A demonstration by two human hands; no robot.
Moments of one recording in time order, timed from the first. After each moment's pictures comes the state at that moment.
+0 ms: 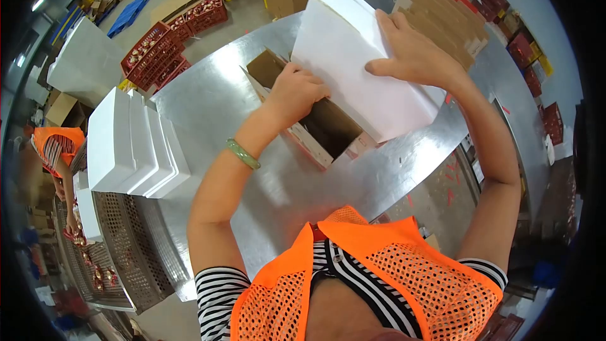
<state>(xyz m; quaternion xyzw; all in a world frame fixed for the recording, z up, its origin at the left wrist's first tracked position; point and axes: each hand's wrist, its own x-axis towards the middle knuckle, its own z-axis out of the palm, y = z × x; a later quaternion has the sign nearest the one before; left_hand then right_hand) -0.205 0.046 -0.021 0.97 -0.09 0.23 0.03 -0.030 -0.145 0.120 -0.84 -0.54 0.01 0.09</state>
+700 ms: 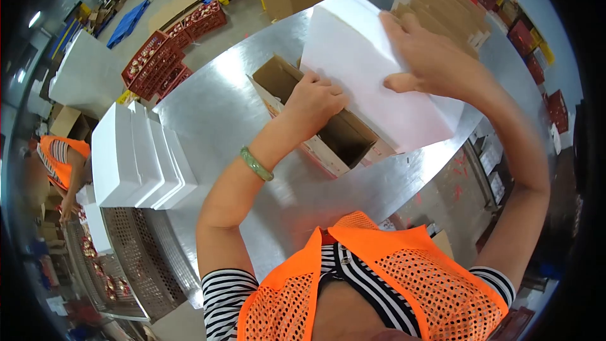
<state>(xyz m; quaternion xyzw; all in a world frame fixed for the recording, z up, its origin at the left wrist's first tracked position) -0.191 0.026 -0.016 0.96 -0.13 0.23 -0.01 -0.044 -0.160 0.147 -0.85 -0.53 0.05 -0.01</state>
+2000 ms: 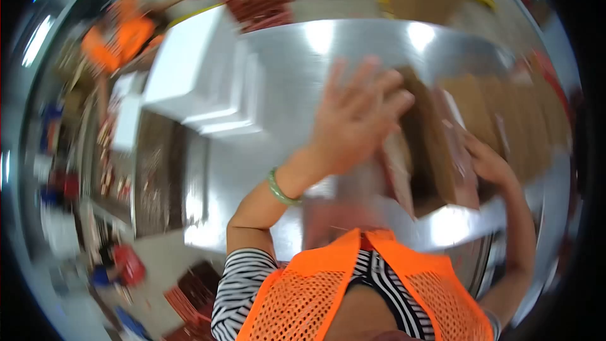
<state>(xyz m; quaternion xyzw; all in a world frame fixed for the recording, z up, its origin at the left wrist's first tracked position) -0.334 0.048 0.000 0.87 0.14 0.47 0.00 0.006 -0.125 -0.005 -0.63 -0.69 0.33 0.14</state>
